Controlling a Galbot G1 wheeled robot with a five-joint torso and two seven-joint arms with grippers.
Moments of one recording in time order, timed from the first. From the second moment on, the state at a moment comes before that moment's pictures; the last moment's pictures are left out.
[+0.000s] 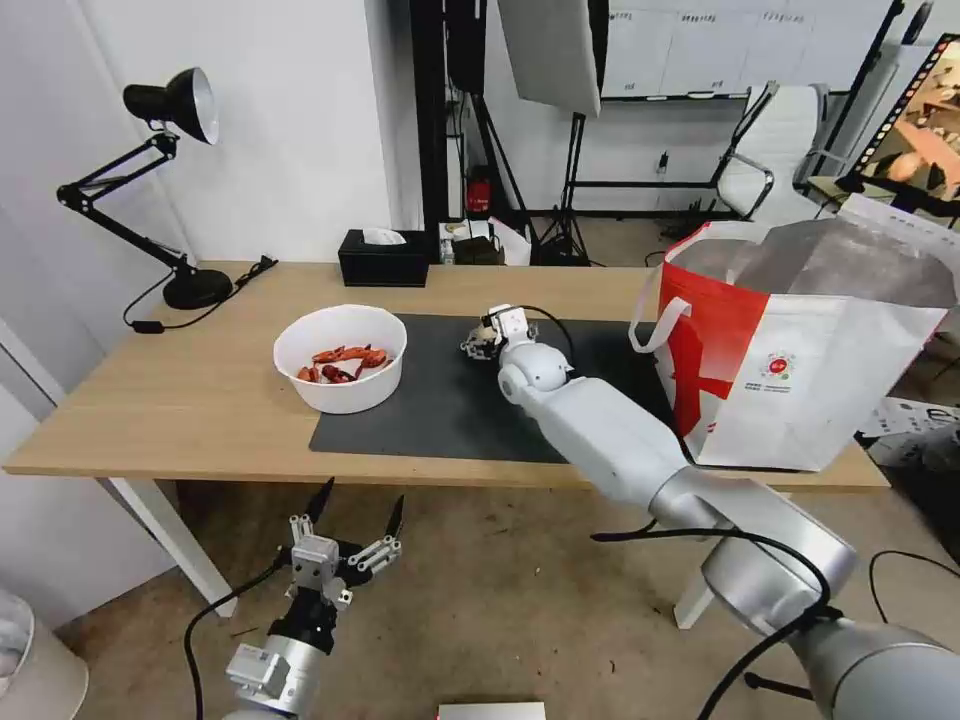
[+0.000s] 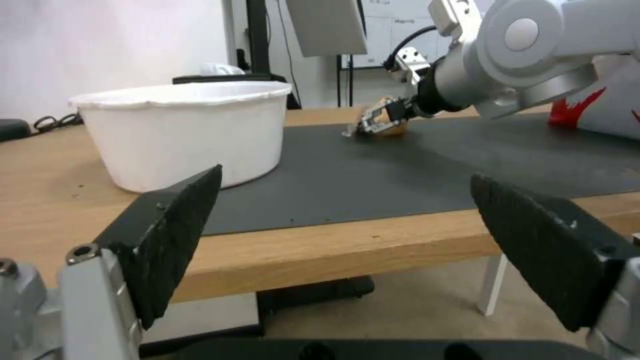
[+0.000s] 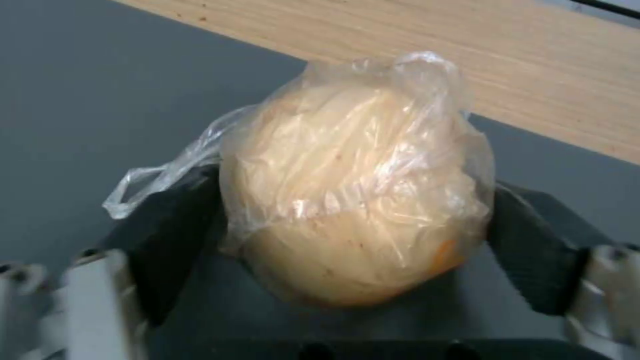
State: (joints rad) left arm 1.74 -1.37 -0.50 -2.11 -0.11 -0.24 0.11; right arm -0.16 1.44 -0.41 0.89 0.74 -0.43 0.40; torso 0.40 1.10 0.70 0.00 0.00
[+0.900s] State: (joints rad) left arm 1.74 -1.34 -0.51 -2.14 -0.14 -0.24 0.10; right arm -0.33 1.04 -0.31 1.64 0.71 -0.35 0.56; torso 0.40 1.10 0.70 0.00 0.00
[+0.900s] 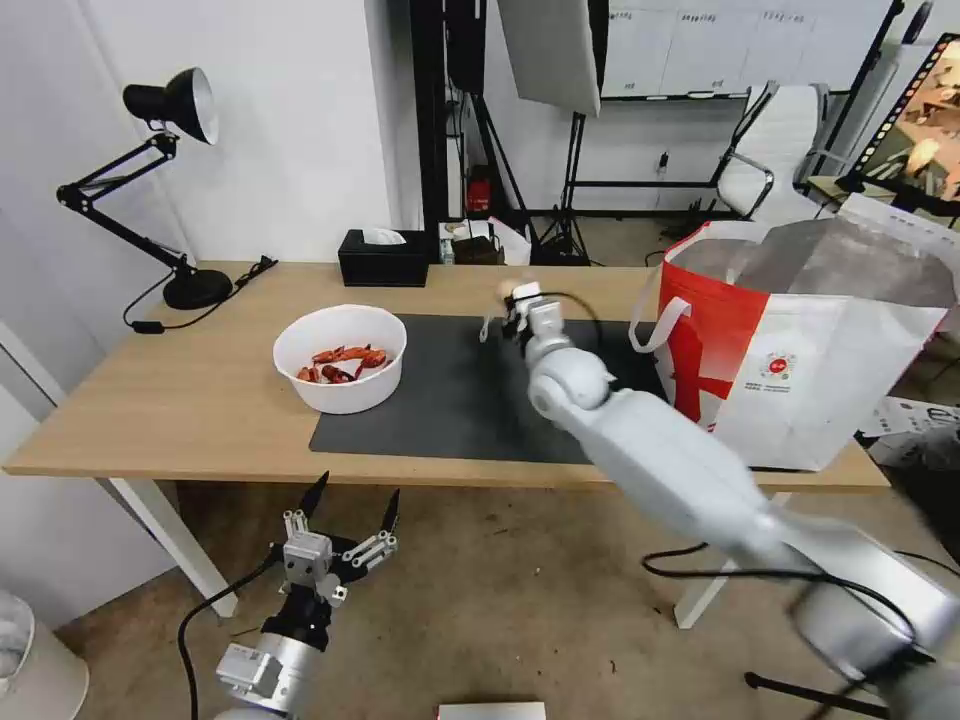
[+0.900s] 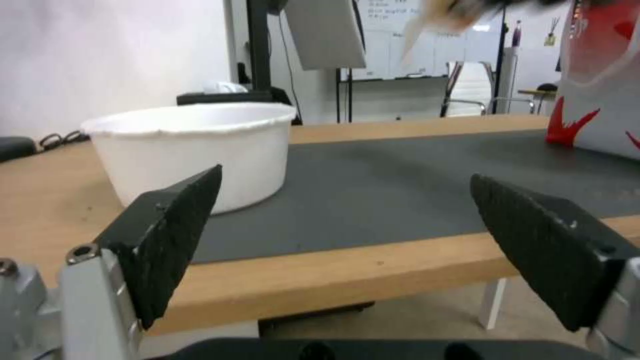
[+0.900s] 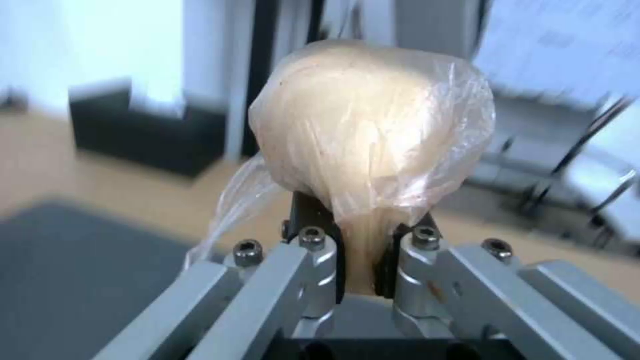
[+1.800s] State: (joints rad) left arm 1.72 -1.32 -0.47 -2.15 -0.13 -0.25 0.10; right arm -0.59 0.58 0.15 2.01 1.06 -0.59 0.86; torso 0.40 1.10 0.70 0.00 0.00
